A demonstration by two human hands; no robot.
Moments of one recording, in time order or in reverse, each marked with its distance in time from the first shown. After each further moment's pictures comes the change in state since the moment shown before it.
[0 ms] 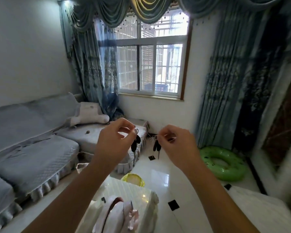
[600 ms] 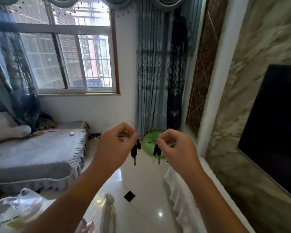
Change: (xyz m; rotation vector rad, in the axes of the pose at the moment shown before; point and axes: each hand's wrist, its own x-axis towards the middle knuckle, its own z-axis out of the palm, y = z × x) left_hand -0.005 0.042 0.126 -0.289 -0.359 0.231; right_hand -0.068 0.053 -0.095 -0.216 0.298 0.282
